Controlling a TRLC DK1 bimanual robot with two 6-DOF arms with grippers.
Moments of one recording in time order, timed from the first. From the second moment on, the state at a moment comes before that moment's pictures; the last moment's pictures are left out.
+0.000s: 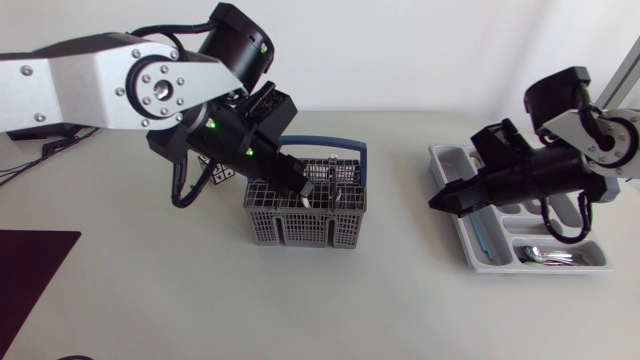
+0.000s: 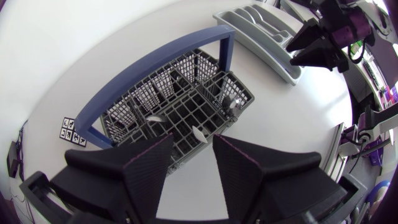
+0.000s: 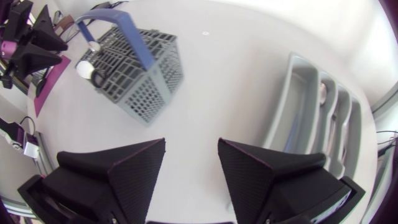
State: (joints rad) left arm -0.62 1.61 1.31 -0.64 0.05 0.11; right arm 0.09 1.38 0.93 -0.57 -0.35 -0.25
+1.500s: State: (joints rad) left arm -0.54 1.56 1.16 -0.58 0.05 0.13; right arm 0.50 1.76 1.33 -0.63 -0.35 0.12
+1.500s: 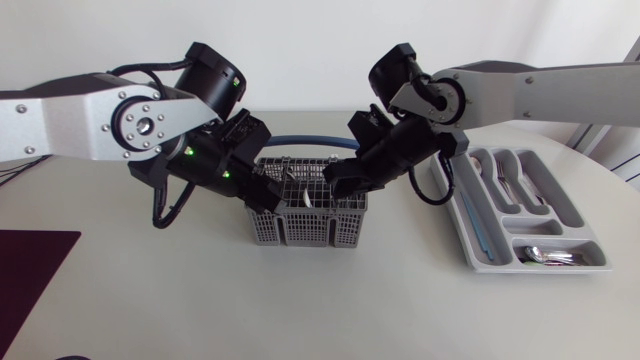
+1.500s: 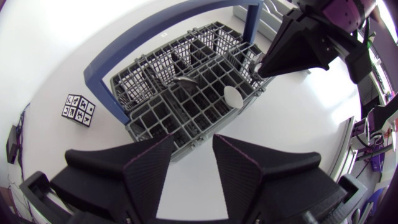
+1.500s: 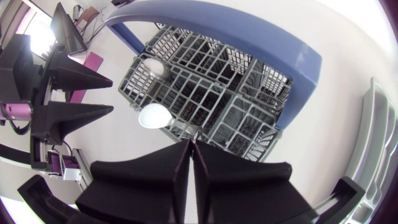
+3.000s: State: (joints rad) left arm -0.56 1.55 1.14 -0.53 0.06 0.16; right arm -0.36 1.42 1.13 -0.86 -0.27 -0.45
